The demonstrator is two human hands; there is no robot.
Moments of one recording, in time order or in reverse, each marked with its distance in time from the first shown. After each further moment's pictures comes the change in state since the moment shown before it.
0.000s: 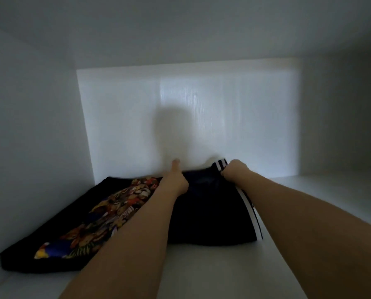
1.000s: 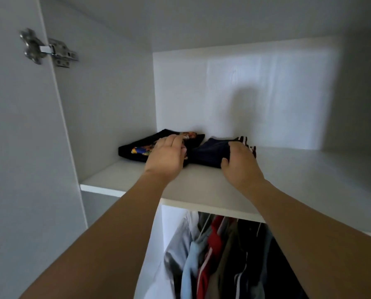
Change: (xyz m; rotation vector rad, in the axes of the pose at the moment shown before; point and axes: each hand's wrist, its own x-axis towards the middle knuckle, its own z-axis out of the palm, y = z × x) left_hand -0.284 0.004 -0.046 0.265 0.492 0.109; right_hand -0.232 0.064 -0.027 -0.097 0.145 -0.685
